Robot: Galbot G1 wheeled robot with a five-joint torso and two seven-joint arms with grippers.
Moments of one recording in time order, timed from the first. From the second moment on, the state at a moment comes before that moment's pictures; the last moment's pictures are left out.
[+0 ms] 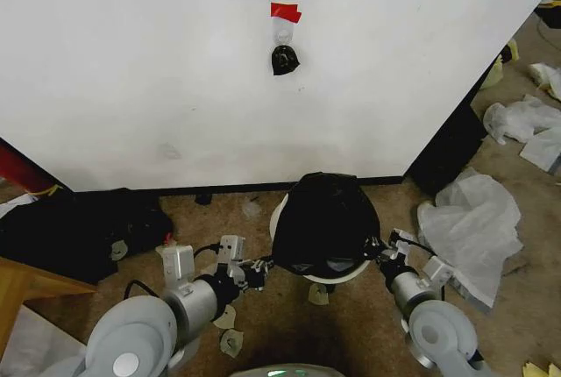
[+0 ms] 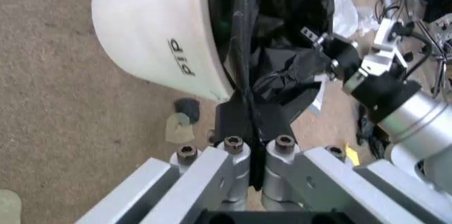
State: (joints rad) left arm 1.23 -0.75 -0.13 -2.49 -1.47 0.50 -0.61; right arm -1.40 1.16 0.42 2.06 1.00 -0.24 0.32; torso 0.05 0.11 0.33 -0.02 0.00
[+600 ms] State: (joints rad) left arm 1.23 -0.77 -0.17 -2.34 -1.47 0.50 -0.58; right arm -1.41 1.16 0.43 2.08 1.06 -0.25 0.32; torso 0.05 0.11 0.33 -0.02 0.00
